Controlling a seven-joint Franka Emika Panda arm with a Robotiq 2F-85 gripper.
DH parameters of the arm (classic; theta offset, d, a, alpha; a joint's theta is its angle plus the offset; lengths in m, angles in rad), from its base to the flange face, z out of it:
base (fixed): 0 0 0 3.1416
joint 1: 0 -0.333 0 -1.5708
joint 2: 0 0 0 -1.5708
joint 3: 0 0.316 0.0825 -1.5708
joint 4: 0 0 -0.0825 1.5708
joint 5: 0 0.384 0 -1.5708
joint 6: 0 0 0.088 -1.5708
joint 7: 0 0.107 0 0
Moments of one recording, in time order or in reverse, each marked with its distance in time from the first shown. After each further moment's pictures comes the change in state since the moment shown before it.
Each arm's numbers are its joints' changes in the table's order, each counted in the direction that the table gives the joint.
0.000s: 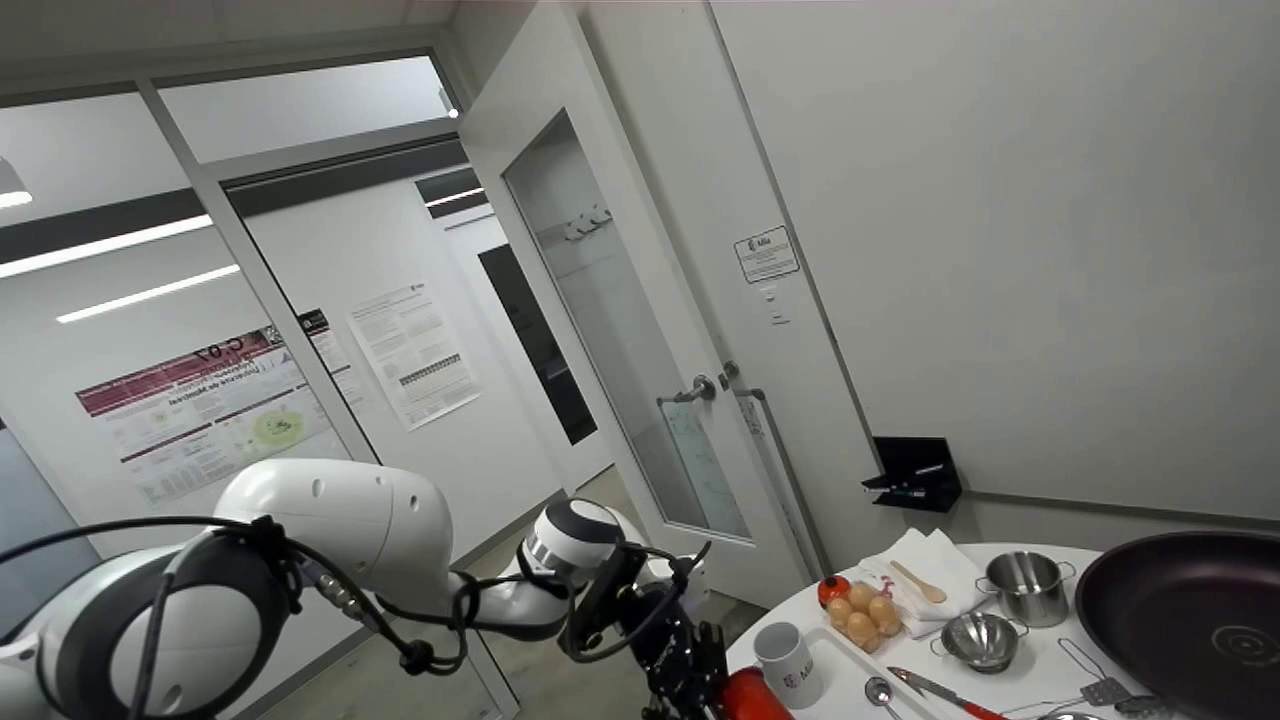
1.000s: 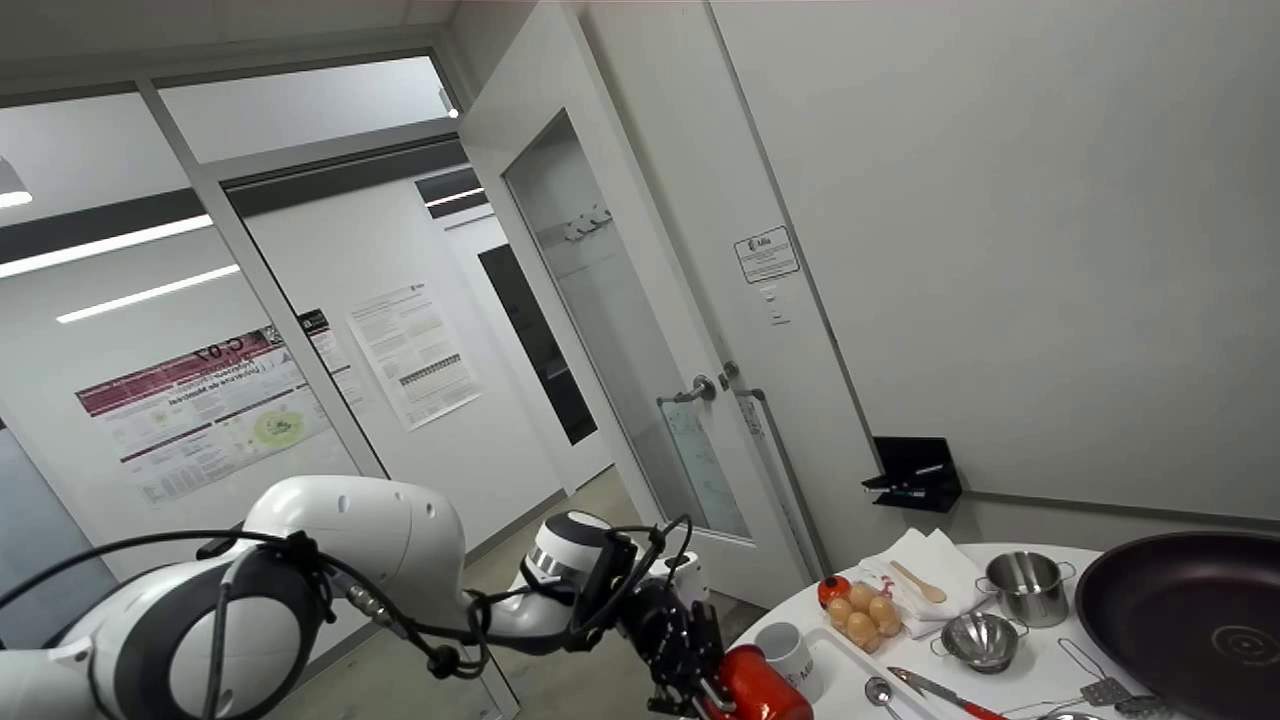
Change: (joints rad) arm -0.036 -0.083 0.008 -0.076 -0.143 0.133 0.028
